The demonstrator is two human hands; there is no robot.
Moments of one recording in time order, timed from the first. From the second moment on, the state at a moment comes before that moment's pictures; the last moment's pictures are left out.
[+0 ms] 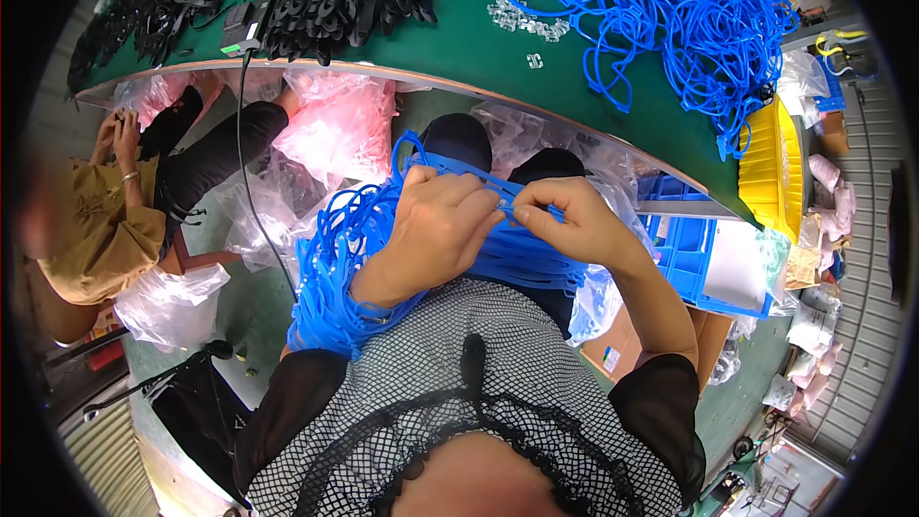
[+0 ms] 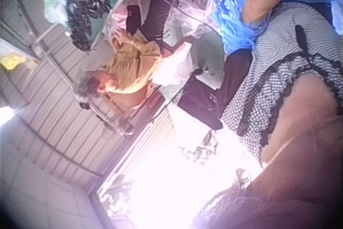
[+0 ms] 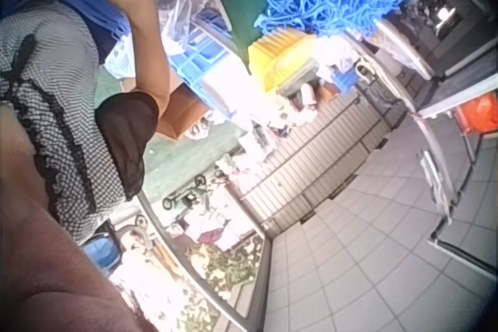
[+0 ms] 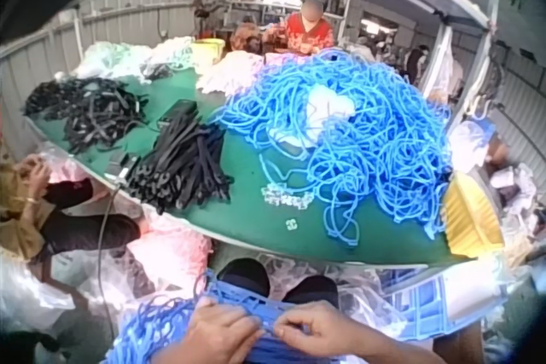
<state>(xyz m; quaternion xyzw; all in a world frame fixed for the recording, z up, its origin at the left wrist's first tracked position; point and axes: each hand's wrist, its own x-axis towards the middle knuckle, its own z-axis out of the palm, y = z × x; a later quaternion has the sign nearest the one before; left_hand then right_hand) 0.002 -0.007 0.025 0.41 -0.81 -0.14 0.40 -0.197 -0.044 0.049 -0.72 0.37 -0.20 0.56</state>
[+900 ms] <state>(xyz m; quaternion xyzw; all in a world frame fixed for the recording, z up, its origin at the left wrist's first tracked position) 0.001 -0.005 0.013 0.32 -0.84 -0.23 0.38 -0.197 -0.049 0.042 -0.59 0.40 -0.09 0.70</state>
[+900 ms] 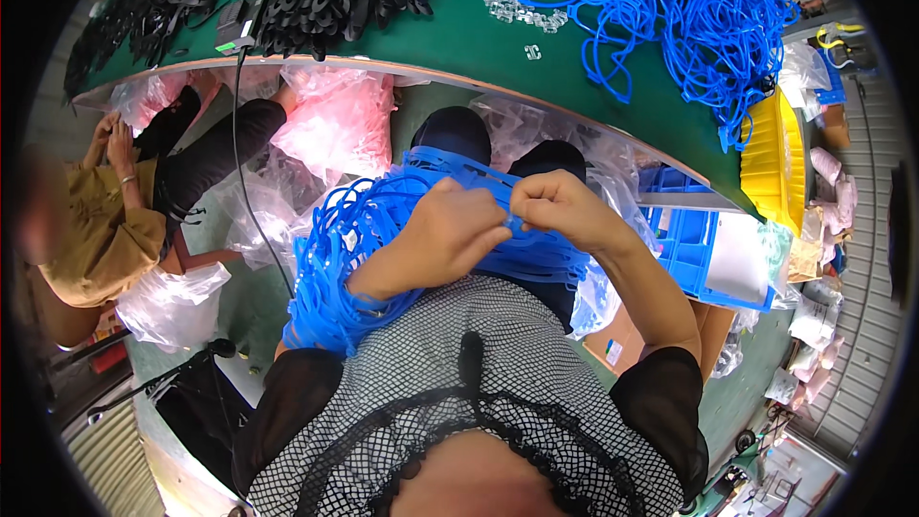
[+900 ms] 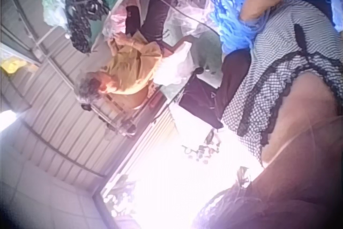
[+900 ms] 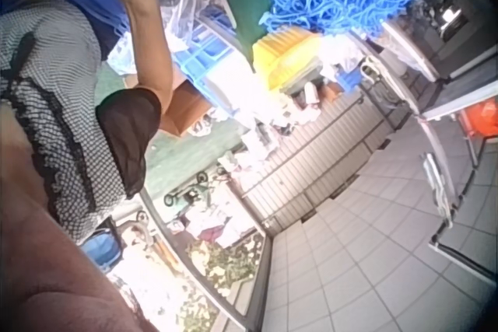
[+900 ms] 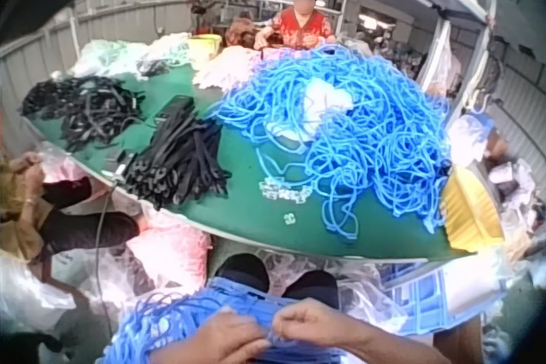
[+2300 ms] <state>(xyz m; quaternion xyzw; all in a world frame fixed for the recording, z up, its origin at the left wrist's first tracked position) -0.017 0.019 -0.056 0.18 -0.15 -0.94 0.26 -0.243 -0.025 0.118 -0.48 0.27 -0.61 0.58</state>
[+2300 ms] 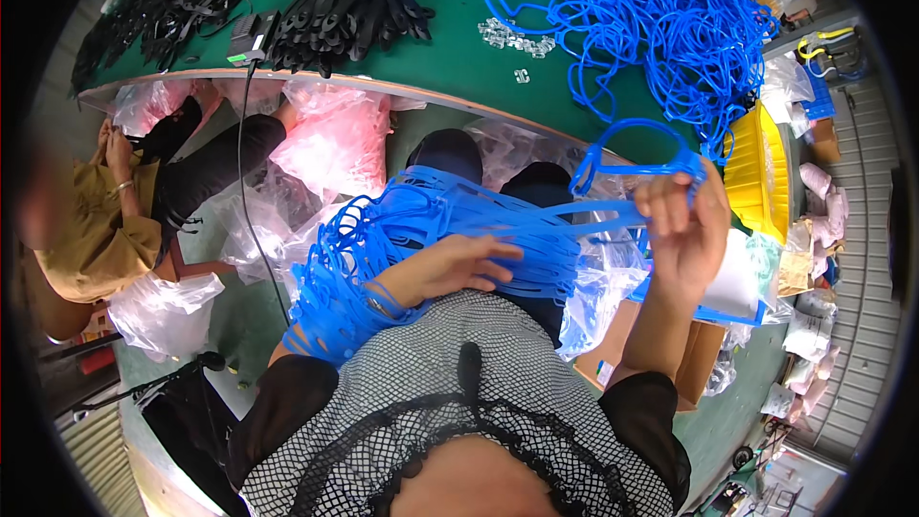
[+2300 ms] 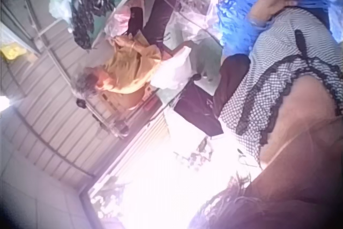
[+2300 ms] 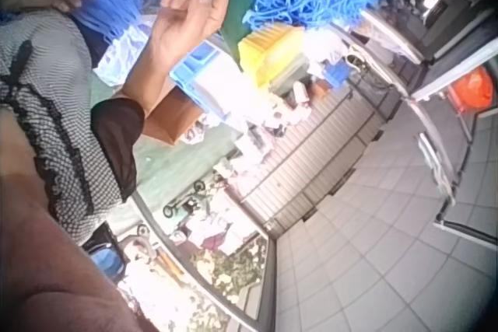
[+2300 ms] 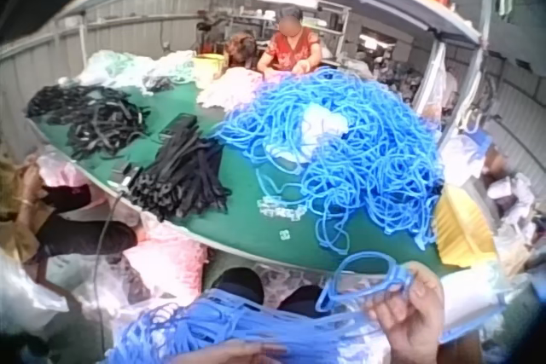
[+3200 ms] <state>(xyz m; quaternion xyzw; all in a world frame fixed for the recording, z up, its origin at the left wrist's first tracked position) -0.031 -0.008 -0.033 0.03 -0.19 -0.87 0.45 -0.334 0.019 0.049 -0.44 0.34 -0.61 0.57</state>
